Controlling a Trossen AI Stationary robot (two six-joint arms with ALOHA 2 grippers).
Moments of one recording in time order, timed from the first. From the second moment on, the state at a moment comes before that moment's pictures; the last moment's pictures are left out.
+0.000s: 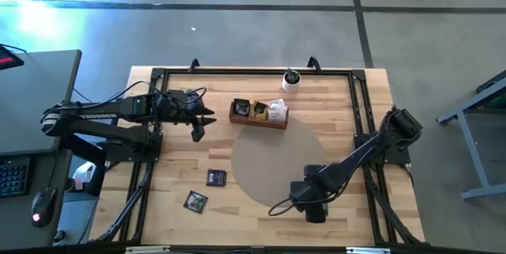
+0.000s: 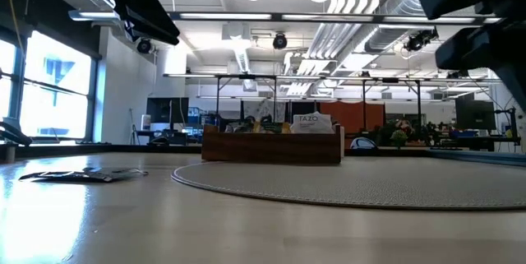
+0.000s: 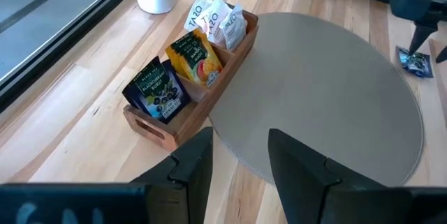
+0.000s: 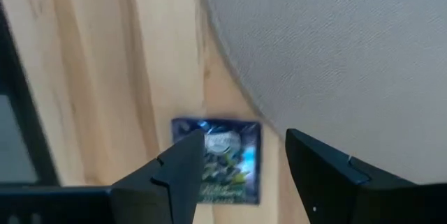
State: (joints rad) left arm 0.13 0.87 0.76 -0.47 -0.11 -0.22; right arm 0.58 1.75 1.18 -0.85 -0.09 0.67
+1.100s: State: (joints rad) left arm 0.13 0.87 0.76 -0.50 -0.08 -0.21; right arm 0.71 1.75 1.04 -0.66 -0.08 1.28
